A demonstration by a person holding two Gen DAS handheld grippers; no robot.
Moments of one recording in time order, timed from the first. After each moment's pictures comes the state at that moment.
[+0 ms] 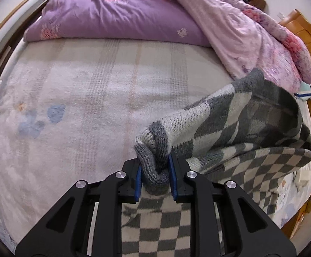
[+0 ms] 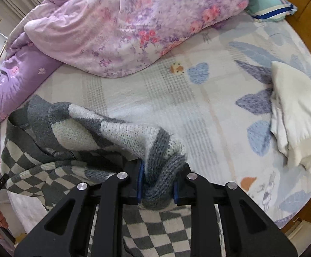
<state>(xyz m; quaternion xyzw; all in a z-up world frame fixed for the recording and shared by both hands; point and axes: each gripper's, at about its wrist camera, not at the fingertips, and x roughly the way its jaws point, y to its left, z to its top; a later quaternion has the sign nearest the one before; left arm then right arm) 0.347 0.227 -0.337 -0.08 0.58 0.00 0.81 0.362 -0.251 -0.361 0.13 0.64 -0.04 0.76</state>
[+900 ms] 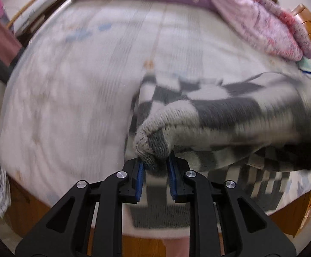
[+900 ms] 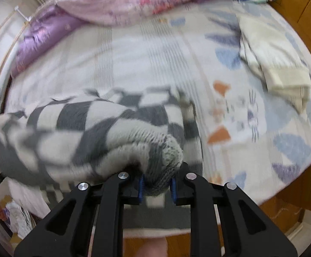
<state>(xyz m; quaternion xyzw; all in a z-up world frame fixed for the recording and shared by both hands) 0.037 0.198 -0.368 -0.09 0.61 0.07 0.78 0.085 -0.275 -0.364 0.09 0.64 0.00 0.76</state>
